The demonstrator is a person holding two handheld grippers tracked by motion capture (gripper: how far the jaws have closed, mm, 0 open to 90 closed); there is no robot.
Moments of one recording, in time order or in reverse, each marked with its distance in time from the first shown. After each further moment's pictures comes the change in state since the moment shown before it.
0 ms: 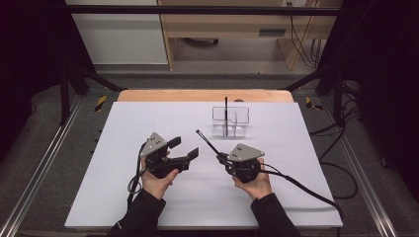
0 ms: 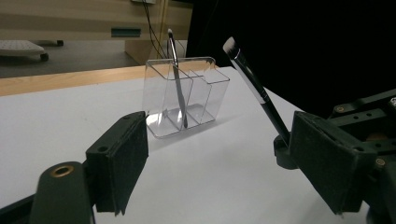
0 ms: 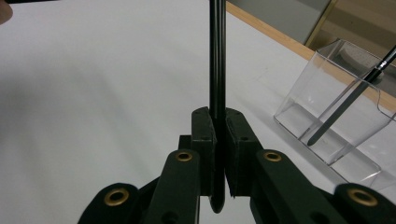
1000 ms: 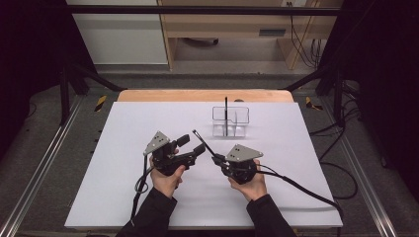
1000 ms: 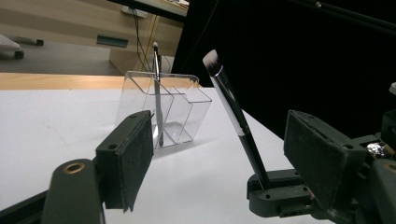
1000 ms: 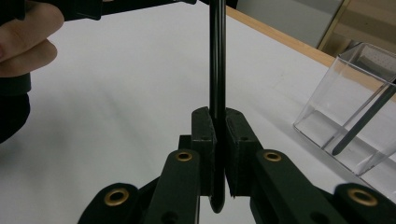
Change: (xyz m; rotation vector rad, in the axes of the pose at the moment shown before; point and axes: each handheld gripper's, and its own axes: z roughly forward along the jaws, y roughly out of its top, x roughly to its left) left arm -0.005 -0.004 0.018 -0.089 -0.057 -0.120; right arm 0.006 0.000 0.006 -0.043 0.043 0.050
